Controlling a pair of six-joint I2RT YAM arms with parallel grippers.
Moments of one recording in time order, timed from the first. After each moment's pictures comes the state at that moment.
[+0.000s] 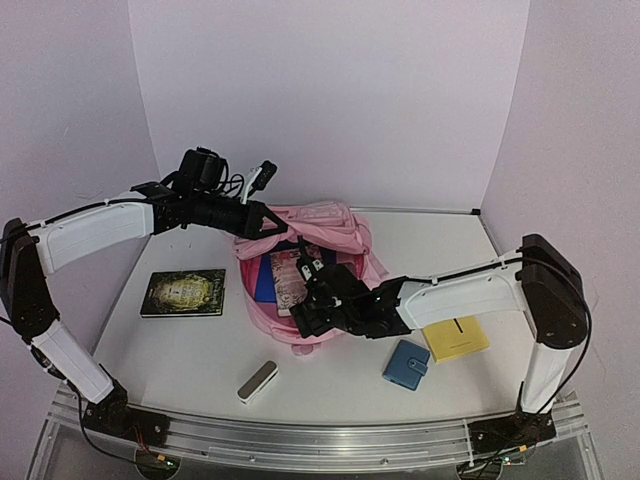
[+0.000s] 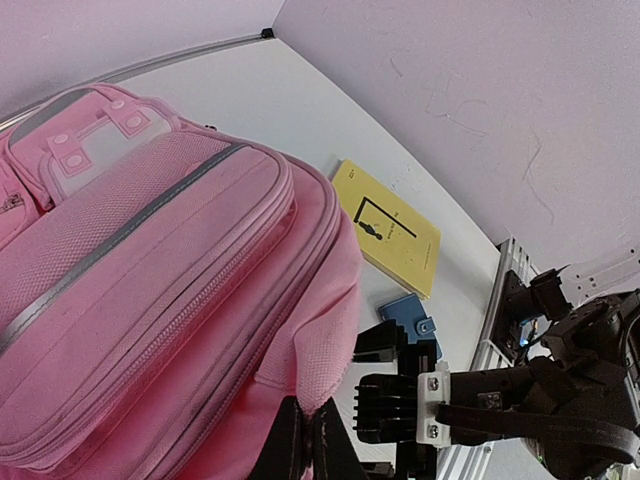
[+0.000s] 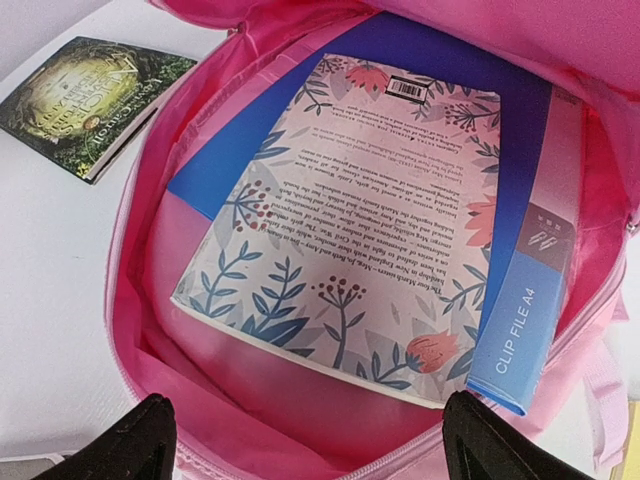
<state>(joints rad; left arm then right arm) -0.61 1.56 1.32 -0.31 0.57 -0.21 1.12 1.91 1.22 -0.06 0.43 0.29</state>
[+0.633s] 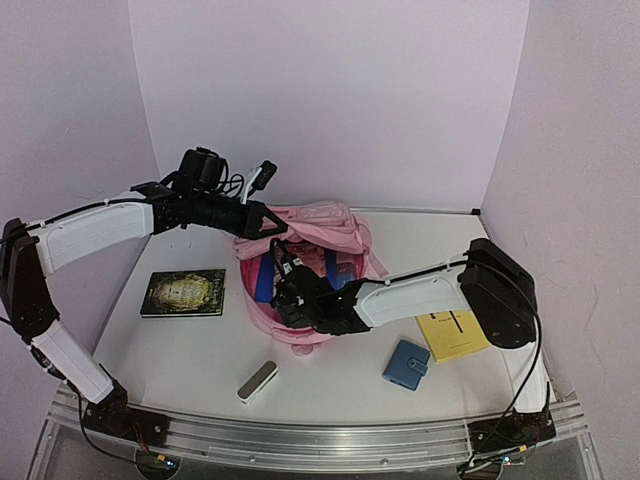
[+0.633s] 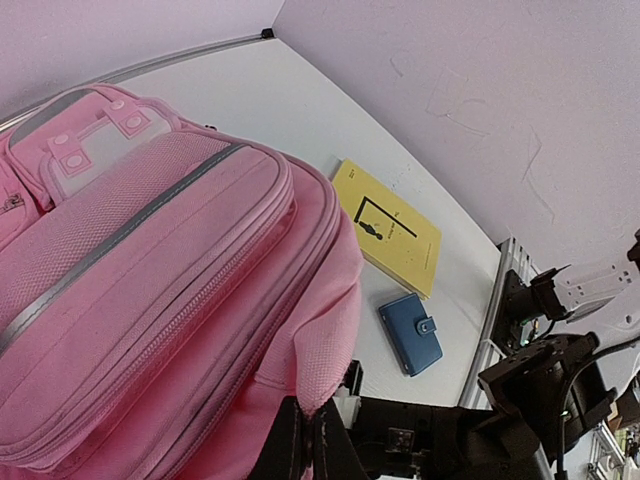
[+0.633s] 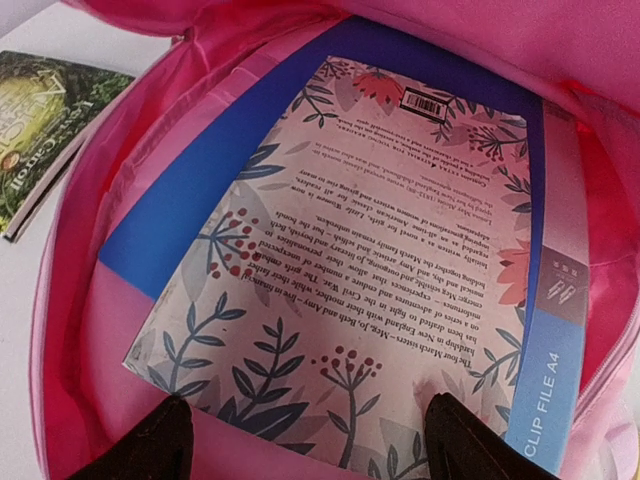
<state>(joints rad) -0.61 1.56 1.32 -0.32 0.57 -0.21 1.11 2.16 1.46 -0.07 0.58 0.29</state>
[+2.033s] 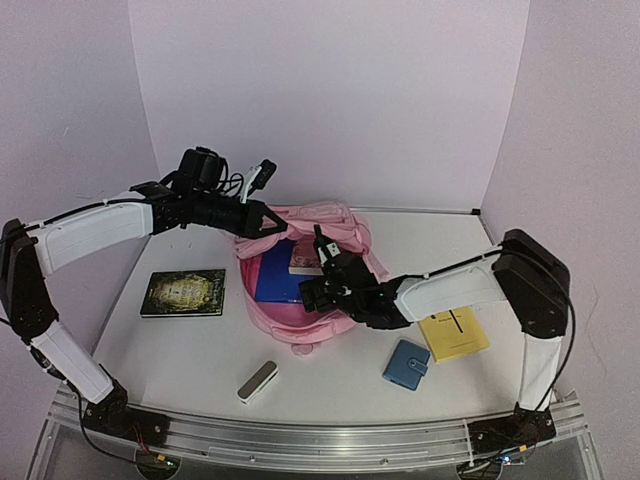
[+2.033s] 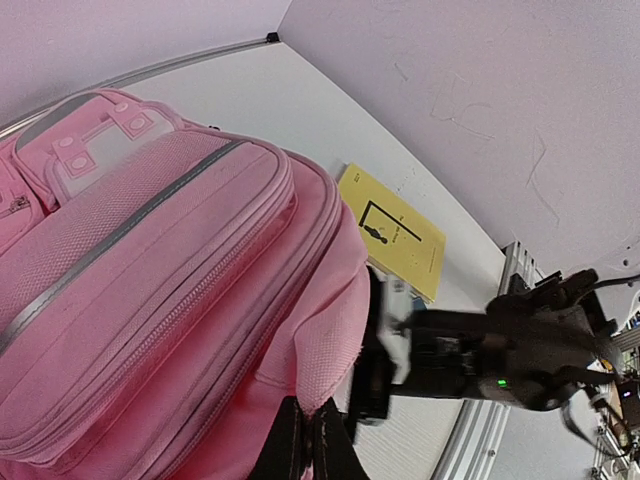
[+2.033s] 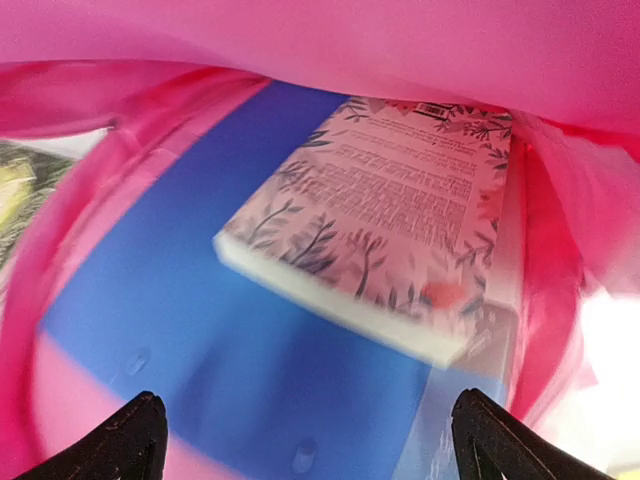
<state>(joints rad) -0.61 1.55 1.32 -0.31 0.55 -0.21 0.99 1.98 1.17 0.26 0.48 0.25</state>
